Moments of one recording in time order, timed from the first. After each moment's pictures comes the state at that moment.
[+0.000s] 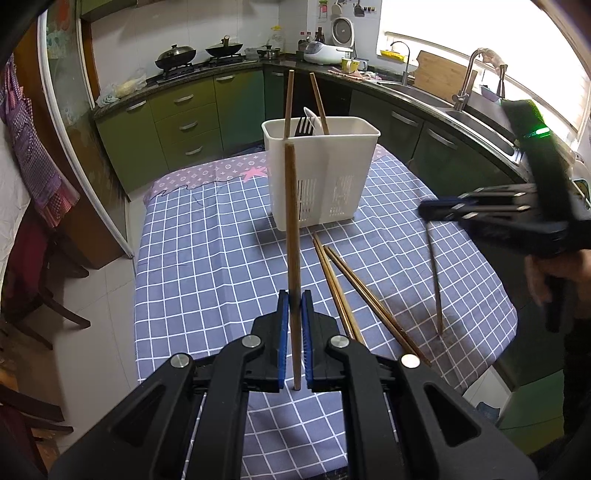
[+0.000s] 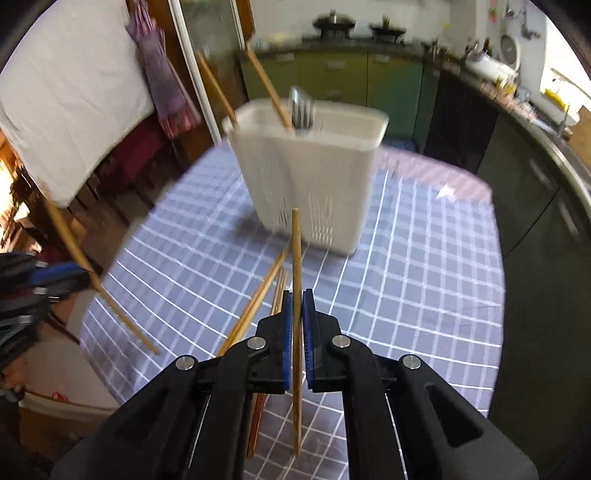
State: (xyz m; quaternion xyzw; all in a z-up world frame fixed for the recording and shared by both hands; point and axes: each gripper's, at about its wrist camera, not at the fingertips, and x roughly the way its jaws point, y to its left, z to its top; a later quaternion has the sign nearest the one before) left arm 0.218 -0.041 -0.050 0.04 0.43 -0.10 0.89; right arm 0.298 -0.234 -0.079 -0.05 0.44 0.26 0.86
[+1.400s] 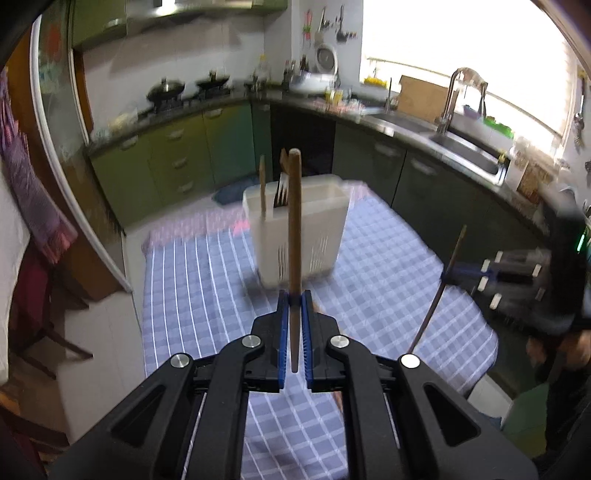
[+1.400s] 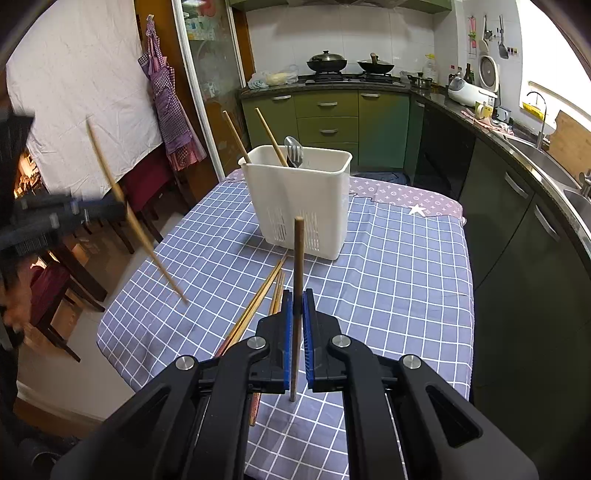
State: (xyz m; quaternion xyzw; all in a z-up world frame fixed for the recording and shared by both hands) left arm 0.228 -0.065 0.028 0.06 0.37 -0.12 0.92; right arm 0.244 -0.279 -0.056 -0.03 0.39 0.25 0.88
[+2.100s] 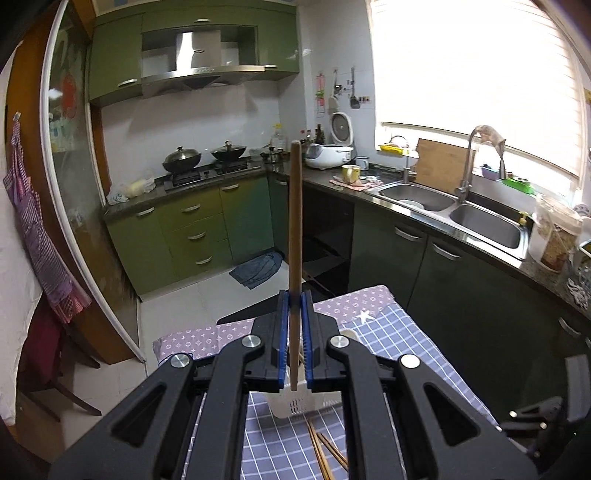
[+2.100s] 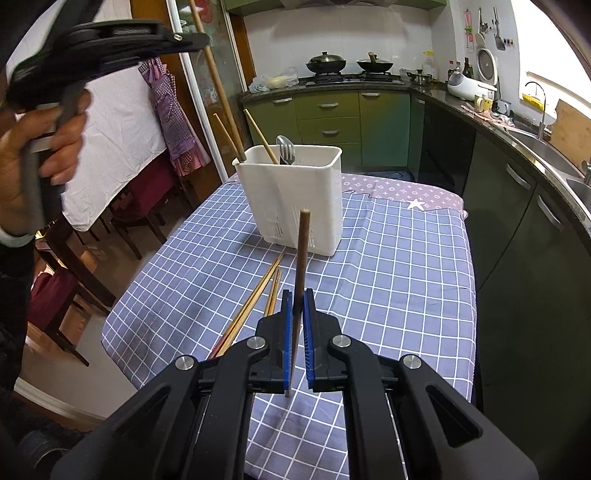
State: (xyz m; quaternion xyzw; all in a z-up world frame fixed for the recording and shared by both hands) left arm 0.330 -0.104 0.092 0.06 0.25 -0.08 0.96; right arm 0.246 -0.299 -0.063 -0.01 0.39 0.27 0.88
